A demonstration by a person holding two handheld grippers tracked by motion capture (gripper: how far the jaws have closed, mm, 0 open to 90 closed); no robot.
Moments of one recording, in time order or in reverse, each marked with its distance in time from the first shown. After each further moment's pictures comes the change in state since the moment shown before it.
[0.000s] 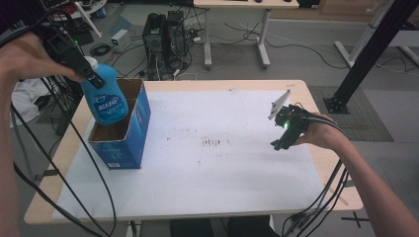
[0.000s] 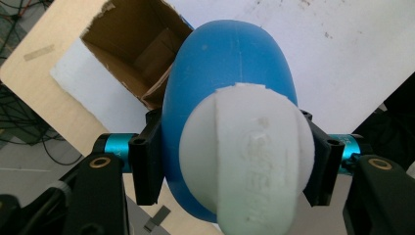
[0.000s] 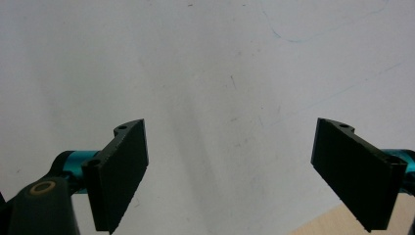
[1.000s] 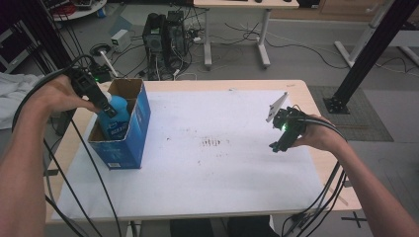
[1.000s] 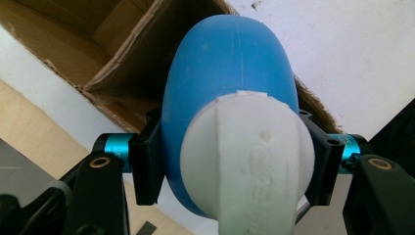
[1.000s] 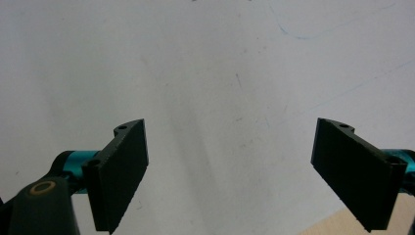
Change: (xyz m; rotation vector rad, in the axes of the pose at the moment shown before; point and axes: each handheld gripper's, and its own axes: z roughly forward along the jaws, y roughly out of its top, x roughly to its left) left arm 0.010 -0.020 0.095 0.091 -0.059 0.015; right arm 0.003 0.002 0.007 0.019 0.007 0.000
